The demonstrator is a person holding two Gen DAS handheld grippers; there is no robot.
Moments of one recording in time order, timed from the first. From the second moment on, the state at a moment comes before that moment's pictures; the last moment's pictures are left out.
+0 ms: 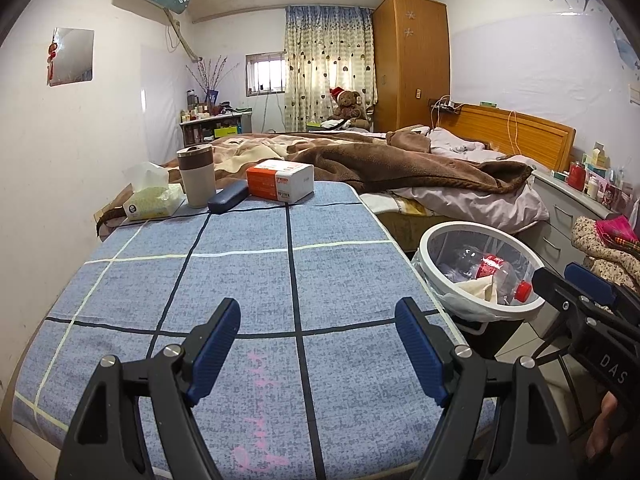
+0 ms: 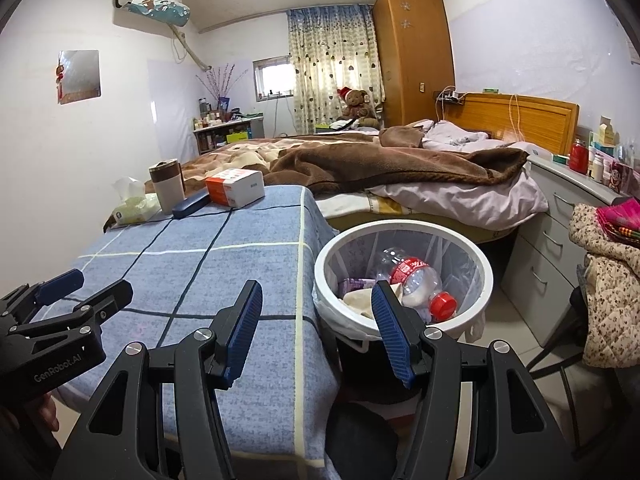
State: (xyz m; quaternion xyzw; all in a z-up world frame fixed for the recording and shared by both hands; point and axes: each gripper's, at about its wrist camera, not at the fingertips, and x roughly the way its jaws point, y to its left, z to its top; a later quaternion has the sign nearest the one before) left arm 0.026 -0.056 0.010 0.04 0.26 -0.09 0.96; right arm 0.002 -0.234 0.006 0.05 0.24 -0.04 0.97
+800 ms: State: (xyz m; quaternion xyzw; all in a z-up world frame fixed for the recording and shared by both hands) left arm 0.028 -0.053 0.012 0.03 0.26 -0.09 0.96; right arm 0.003 -0.234 0.010 0.04 0.24 -0.04 0.97
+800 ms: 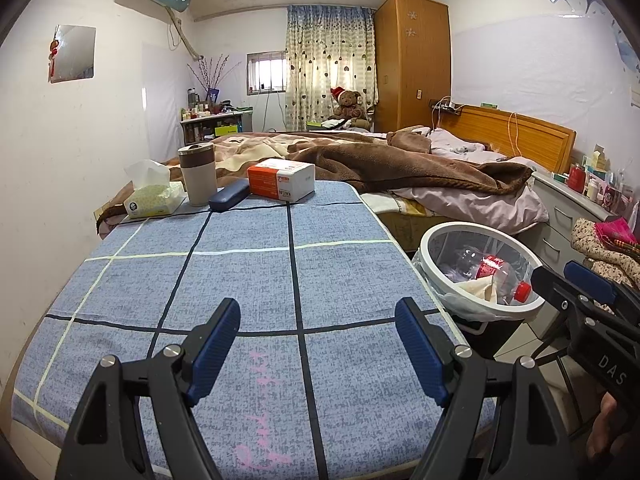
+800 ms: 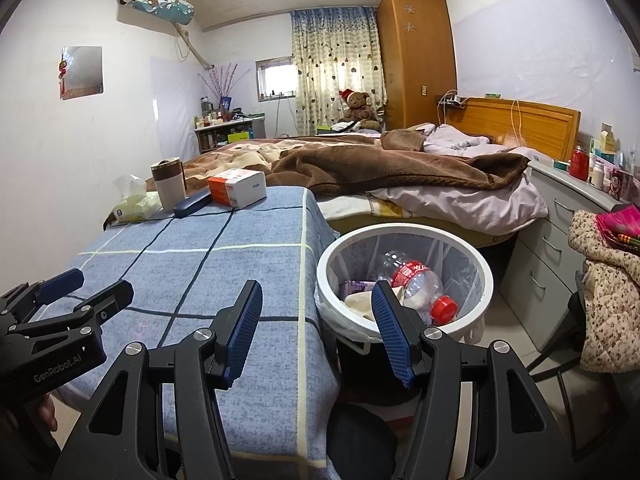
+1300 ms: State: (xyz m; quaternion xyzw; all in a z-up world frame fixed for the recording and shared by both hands) left arm 0.028 -0.054 0.012 0.03 0.26 -0.09 0.96; right arm 0.003 -0.235 0.013 0.04 0.24 -0.05 0.97
